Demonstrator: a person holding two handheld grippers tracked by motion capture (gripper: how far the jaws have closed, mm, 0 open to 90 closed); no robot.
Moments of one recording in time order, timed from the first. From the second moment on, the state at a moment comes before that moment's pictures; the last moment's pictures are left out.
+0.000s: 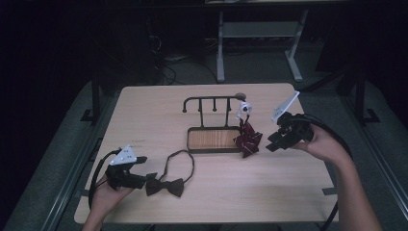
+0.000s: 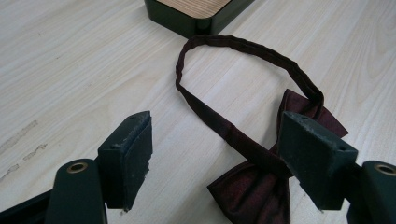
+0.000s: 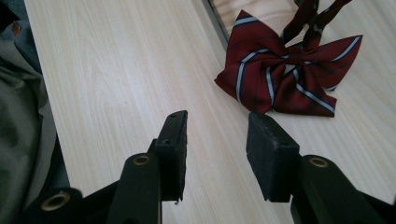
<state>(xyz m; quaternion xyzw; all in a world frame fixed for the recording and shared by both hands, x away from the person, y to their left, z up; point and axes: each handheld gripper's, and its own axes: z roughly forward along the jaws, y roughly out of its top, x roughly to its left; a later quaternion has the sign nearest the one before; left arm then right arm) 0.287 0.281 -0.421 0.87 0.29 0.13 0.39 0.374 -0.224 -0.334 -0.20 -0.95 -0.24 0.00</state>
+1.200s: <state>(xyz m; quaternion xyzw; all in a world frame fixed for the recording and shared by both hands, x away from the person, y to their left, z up) 0.287 0.280 -0.422 0.87 0.29 0.12 0.39 0.337 -0.237 -0.387 -0.23 -0.93 -0.27 0.00</state>
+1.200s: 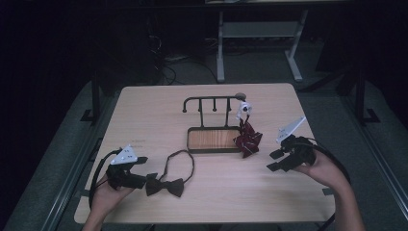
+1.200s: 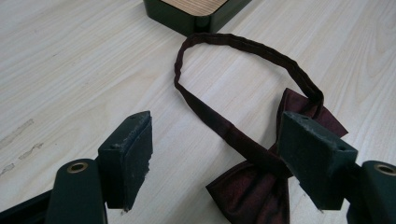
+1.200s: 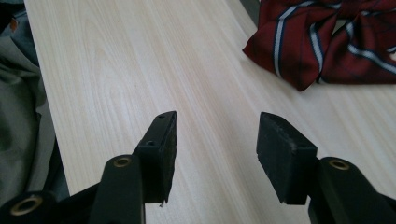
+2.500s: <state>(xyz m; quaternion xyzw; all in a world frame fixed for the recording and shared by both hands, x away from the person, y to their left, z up) 0.342 0.240 -0.408 0.91 0.25 0.07 0.32 0.310 -0.242 -0.417 -0.25 -0.93 -0.27 -0.01</state>
